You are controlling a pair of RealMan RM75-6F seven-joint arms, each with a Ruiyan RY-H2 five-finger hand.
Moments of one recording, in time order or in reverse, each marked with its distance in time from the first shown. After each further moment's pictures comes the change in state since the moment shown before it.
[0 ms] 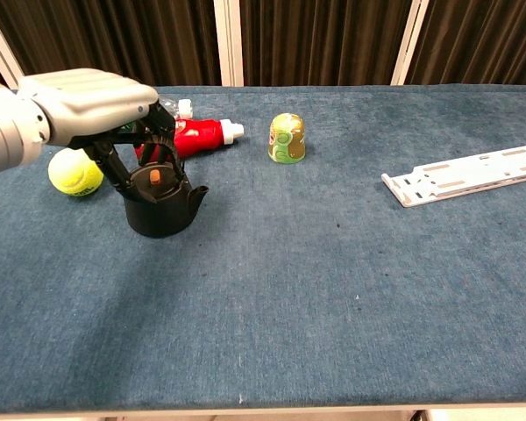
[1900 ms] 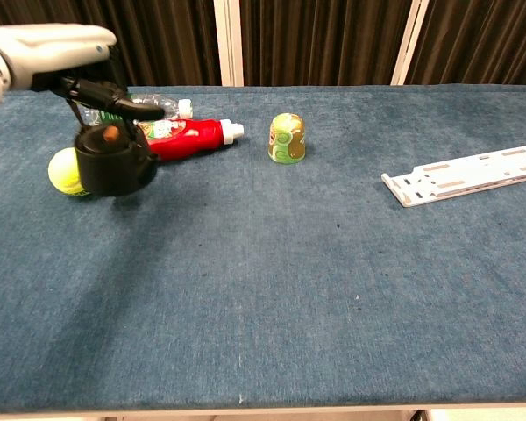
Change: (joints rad) left arm -0.018 0.123 -0.029 0.040 -0.015 -0.007 -0.315; right arm -0.021 -0.007 0.012 0.040 -0.003 0.026 0.066
